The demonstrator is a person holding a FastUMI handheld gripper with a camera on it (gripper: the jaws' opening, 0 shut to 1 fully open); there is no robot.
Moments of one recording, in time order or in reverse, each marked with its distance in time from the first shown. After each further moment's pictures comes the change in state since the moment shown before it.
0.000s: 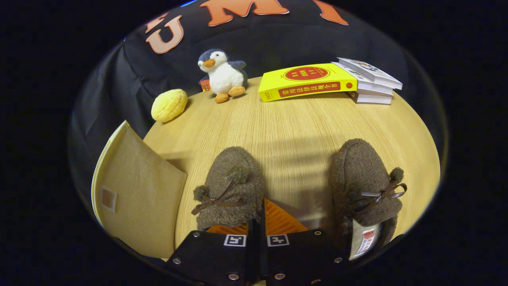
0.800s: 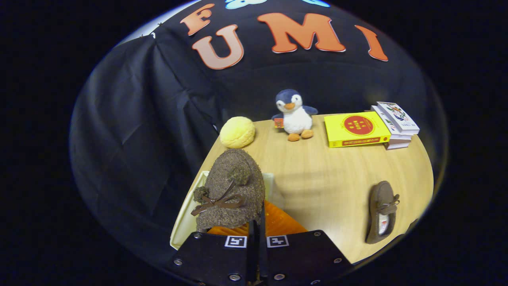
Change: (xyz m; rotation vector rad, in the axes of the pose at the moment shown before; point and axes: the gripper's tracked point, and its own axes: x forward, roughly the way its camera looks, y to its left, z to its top) arm -0.105 0.234 0.060 -0.124 -0.042 0.176
